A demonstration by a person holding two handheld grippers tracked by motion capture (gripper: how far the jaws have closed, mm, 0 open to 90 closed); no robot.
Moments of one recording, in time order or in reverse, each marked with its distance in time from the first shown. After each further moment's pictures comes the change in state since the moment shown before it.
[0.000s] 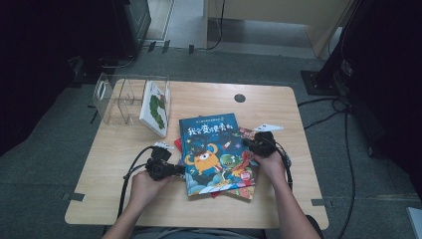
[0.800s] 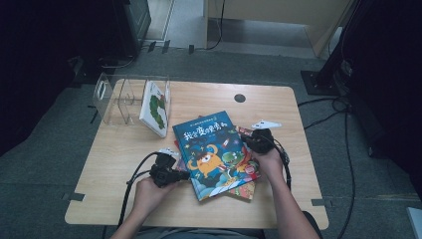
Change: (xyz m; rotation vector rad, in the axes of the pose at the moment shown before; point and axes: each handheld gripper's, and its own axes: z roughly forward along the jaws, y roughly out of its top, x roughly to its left) left arm -0.024 -0.009 0.010 0.000 -0.030 0.026; right arm 0.005 0.011 -0.001 -0.032 -0.013 -0.031
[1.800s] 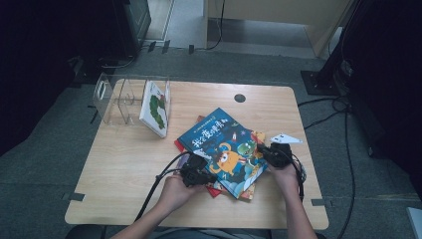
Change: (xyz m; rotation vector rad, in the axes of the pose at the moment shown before) left arm -0.050 0.036 0.049 0.071 -0.066 0.168; right arm -0.011 -0.043 -0.050 -0.054 -0.080 0.046
